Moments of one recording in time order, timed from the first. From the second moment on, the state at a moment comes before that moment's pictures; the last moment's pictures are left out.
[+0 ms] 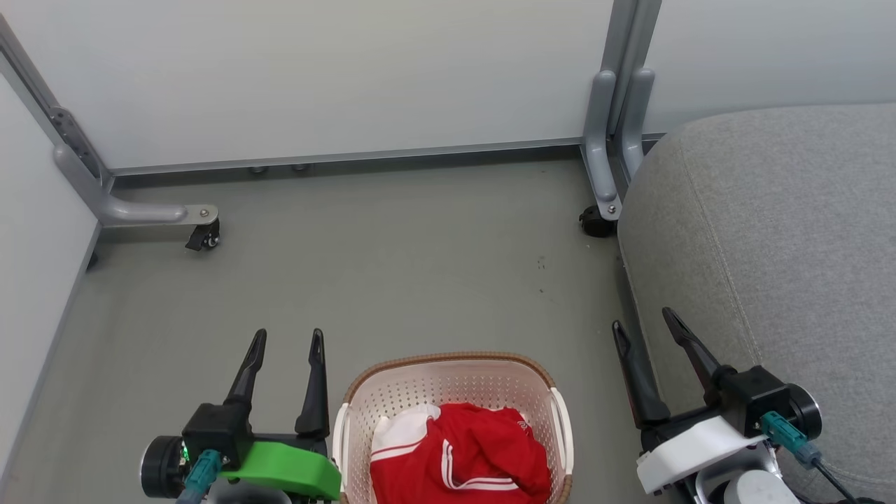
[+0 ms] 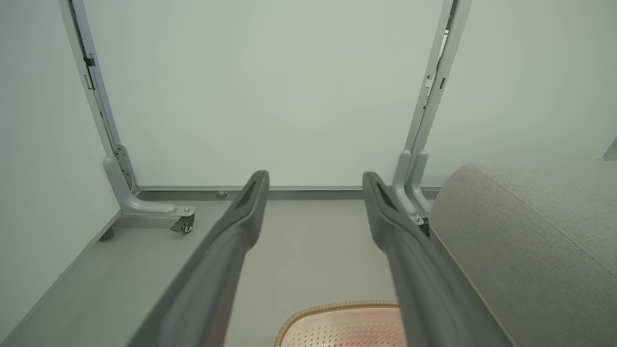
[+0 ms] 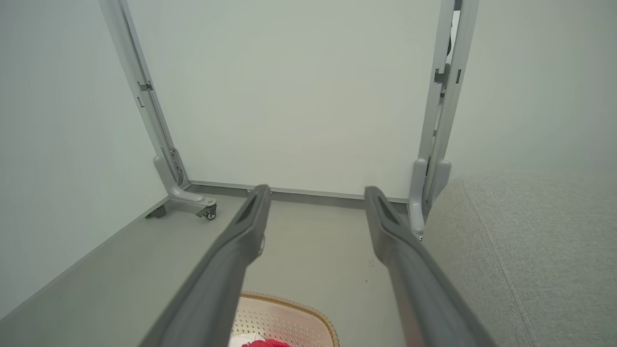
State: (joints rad) left arm -0.02 0.05 -0.18 0.18 -0.22 -0.03 -0.26; right arm -0.02 -0.11 0.18 0.15 0.15 0.13 -0.26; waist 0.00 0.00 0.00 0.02
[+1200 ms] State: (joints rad) left arm -0.02 0.05 -0.20 0.20 -0.19 -0.02 -0.26; right arm -0.02 -0.11 0.19 0.15 0.15 0.13 -0.26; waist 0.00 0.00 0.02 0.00
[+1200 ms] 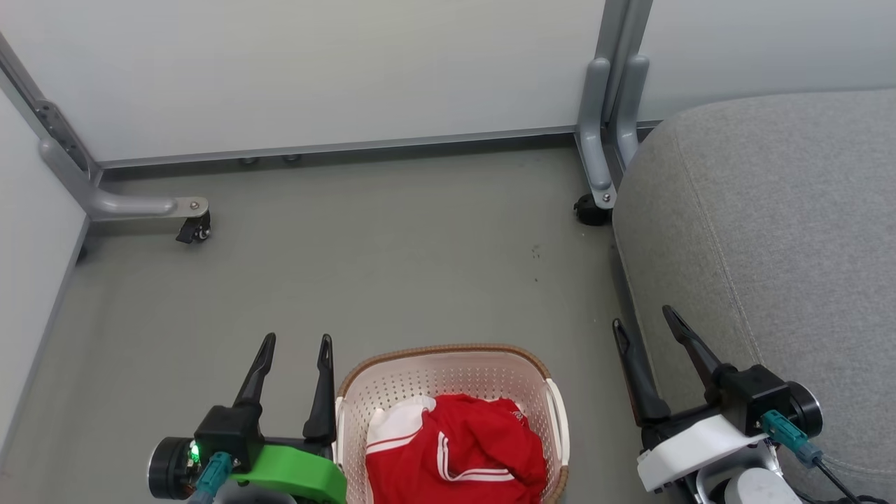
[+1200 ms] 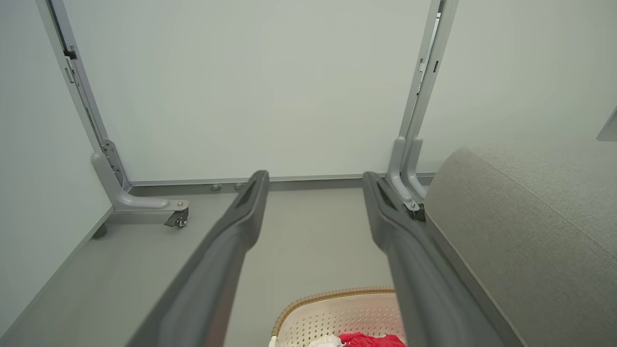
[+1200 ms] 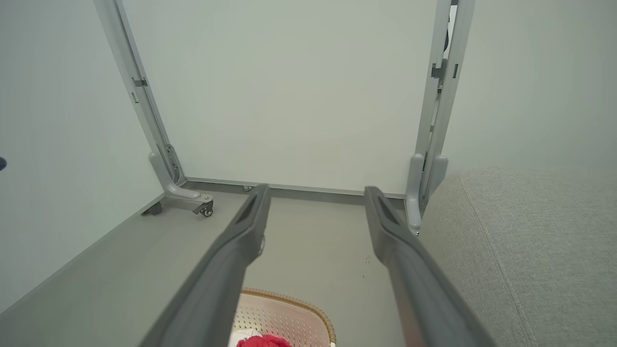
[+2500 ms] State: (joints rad) left arm -0.84 0.10 -0.74 0.99 0.01 -0.13 -0.26; right arm -0.51 -0.13 0.05 0.00 0.25 0.13 -0.26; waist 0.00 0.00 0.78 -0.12
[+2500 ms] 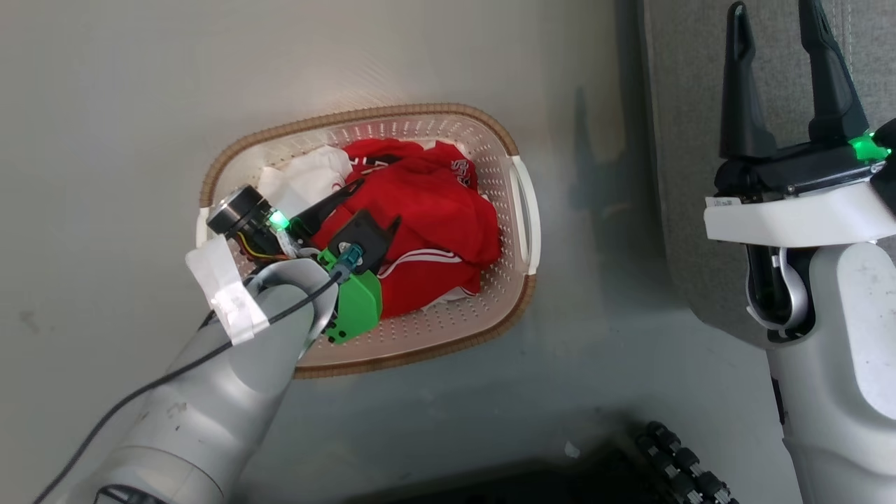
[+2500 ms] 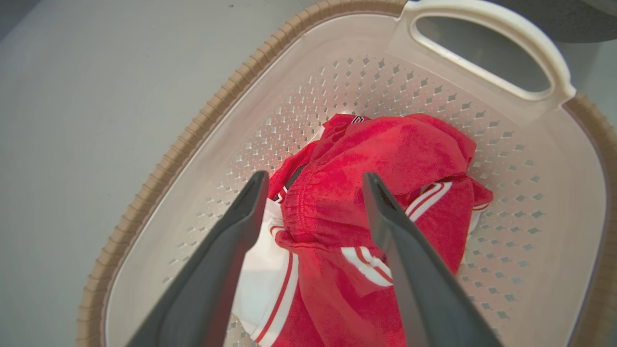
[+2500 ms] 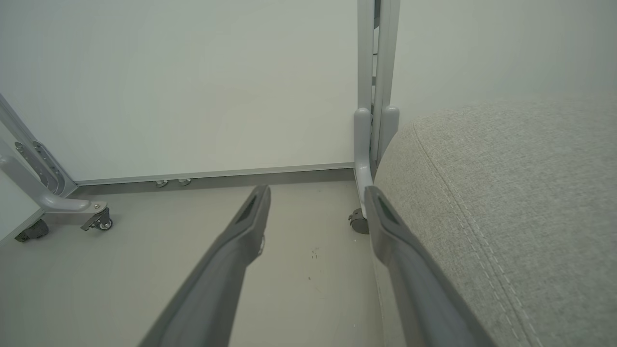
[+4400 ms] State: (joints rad) left arm -0.56 0.06 -0.73 0.82 -0.36 -0.04 -0.26; right arm -0.22 -0.15 0.14 0.11 0.21 0.13 -0.26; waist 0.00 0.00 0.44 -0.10
